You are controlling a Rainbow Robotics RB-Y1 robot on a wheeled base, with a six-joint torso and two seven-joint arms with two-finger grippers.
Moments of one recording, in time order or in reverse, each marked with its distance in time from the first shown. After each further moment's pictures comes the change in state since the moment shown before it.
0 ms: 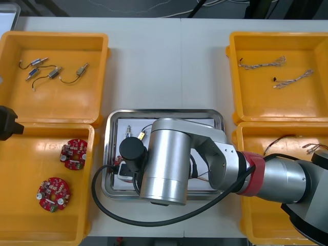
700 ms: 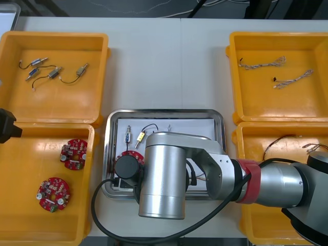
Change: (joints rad) right arm -0.002 0.006 0.075 -0.005 0.031 0.010 0.015; left arm 0.000 0.000 0.000 0.000 0.001 0.029 0.000
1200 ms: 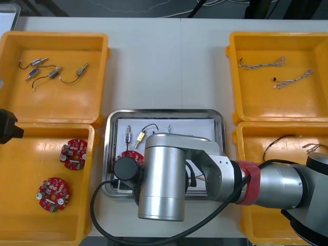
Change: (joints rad) right arm 0.008 0.004 0.001 -0.004 0.000 0.002 0.000; left arm 0.000 0.000 0.000 0.000 0.019 -0.002 0.000
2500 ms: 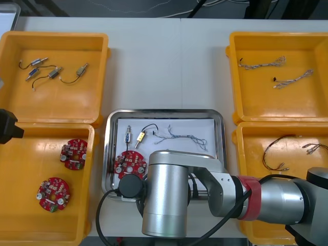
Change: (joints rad) right arm 0.083 0.000 0.037 -0.004 0.107 -0.020 0.000; left arm 0.000 0.000 0.000 0.000 0.000 0.000 0.000
